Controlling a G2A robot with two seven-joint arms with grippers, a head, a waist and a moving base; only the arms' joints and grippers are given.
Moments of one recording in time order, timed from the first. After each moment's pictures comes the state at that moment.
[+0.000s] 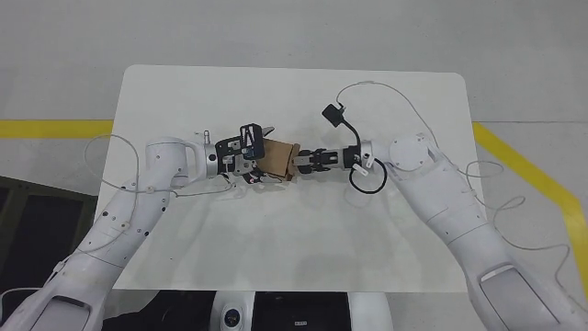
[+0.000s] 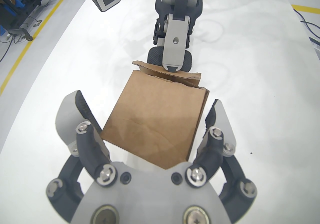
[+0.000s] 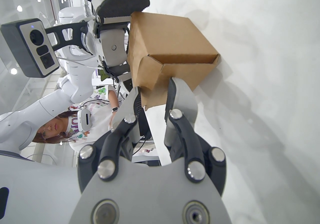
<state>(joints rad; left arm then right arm) 0.92 -1.01 -1.01 -1.40 1.49 -0.93 0.14 -0.71 -1.27 0.85 -1.04 0.18 -0.35 1.08</state>
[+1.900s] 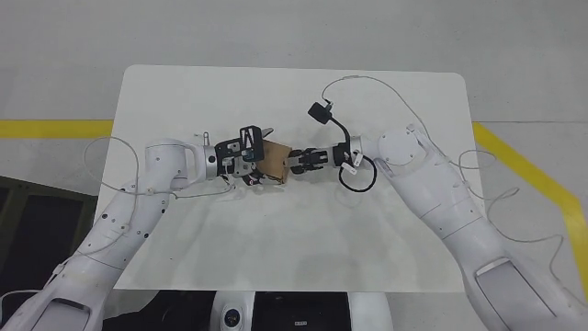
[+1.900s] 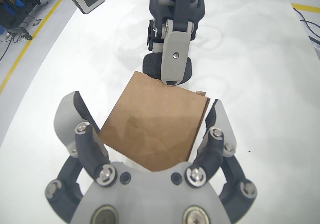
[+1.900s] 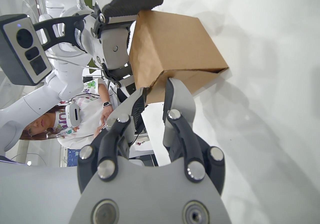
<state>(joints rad) 0.94 -1.00 -1.02 -1.40 1.50 -0.94 0.13 -0.68 -1.28 0.83 -1.08 0.12 -0.32 1.09</state>
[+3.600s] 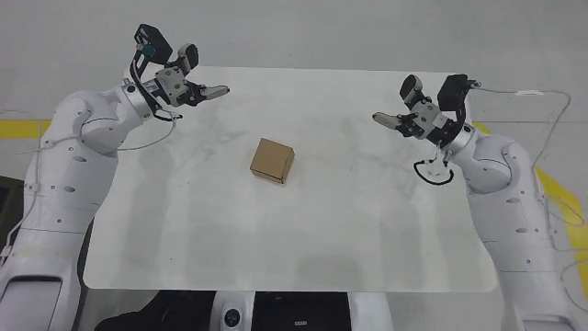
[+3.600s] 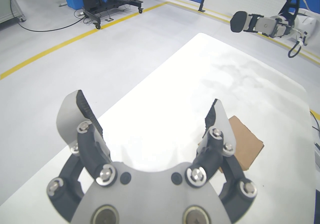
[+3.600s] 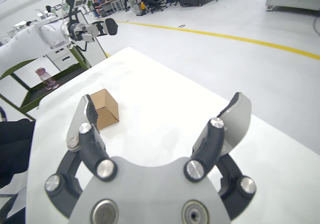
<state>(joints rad) 0.76 -0.94 -1.25 -1.25 0.80 -0.84 -0.23 -1.02 -1.14 1.45 -1.40 -0.84 -0.86 0.17</state>
